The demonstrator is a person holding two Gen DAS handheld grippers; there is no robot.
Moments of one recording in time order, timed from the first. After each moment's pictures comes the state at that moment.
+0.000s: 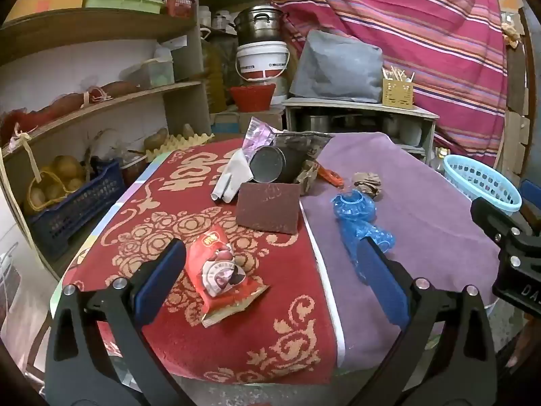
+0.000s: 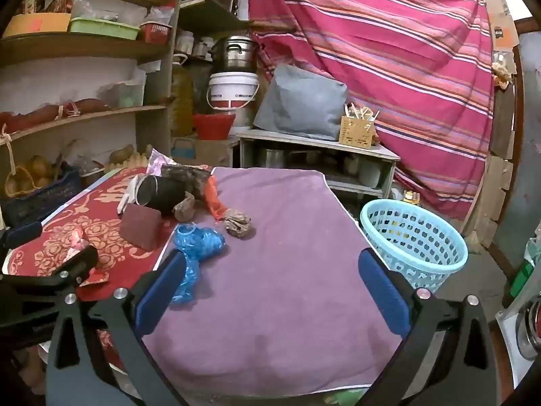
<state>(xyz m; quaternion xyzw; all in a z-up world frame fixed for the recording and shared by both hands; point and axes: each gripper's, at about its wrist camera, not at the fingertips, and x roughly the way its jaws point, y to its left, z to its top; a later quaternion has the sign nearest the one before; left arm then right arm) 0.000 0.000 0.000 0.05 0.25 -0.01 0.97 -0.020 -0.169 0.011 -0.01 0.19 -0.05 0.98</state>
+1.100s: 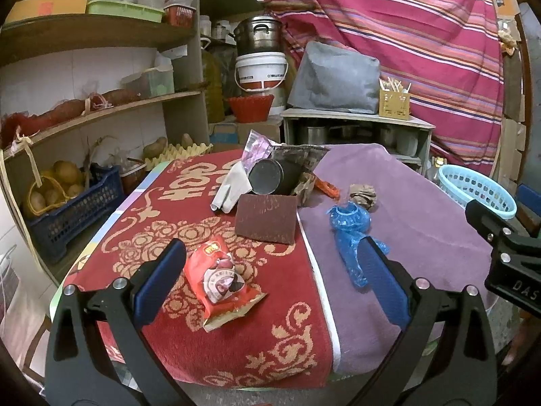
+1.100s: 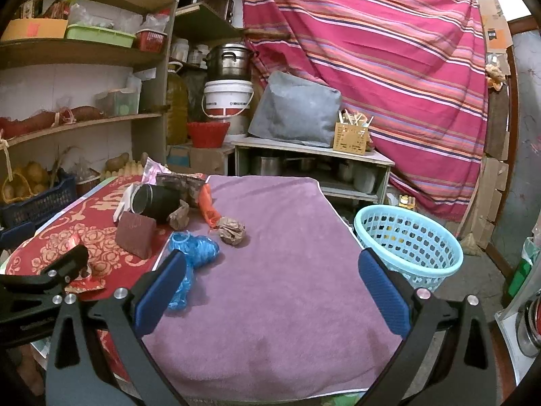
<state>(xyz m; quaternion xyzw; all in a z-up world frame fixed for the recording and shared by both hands) -0.008 -0.001 0.008 0.04 0.22 -0.02 0.97 -0.023 -0.174 0.016 -0.01 0.18 -0.06 0.98</state>
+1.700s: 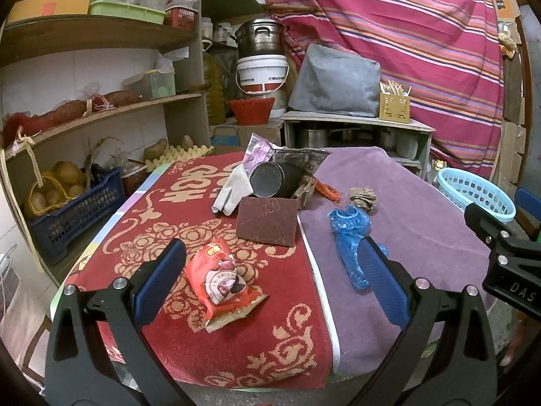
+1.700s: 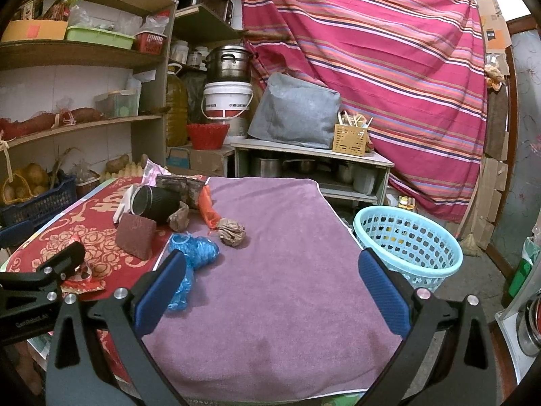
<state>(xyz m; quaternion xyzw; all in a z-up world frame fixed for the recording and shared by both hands) -0.009 -0.002 0.012 0.03 0.22 -0.02 0.97 -0.024 -0.172 0.015 -0.01 0.17 -0.06 0.98</state>
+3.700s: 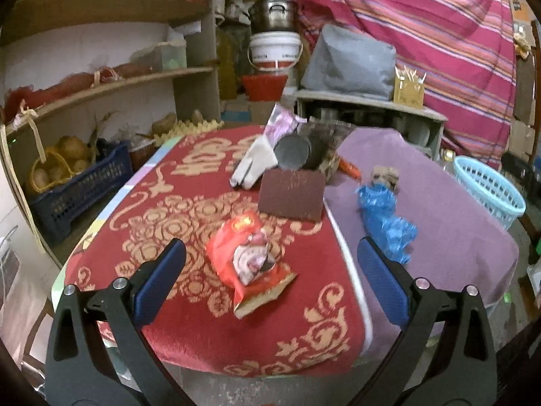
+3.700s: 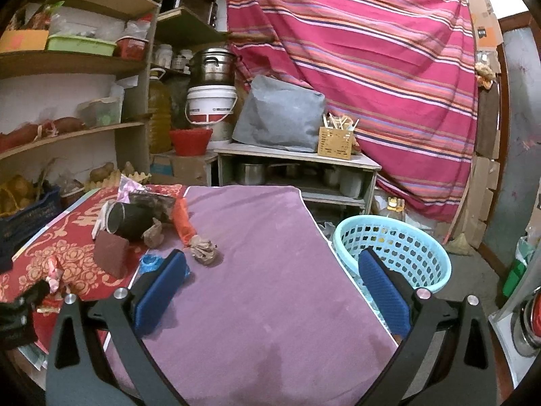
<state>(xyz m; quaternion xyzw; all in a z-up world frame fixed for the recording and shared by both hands) 0.003 0.033 -0.011 0.02 0.27 -0.01 0.96 0.001 -0.210 0.032 0.00 0.17 -0.09 0.98</state>
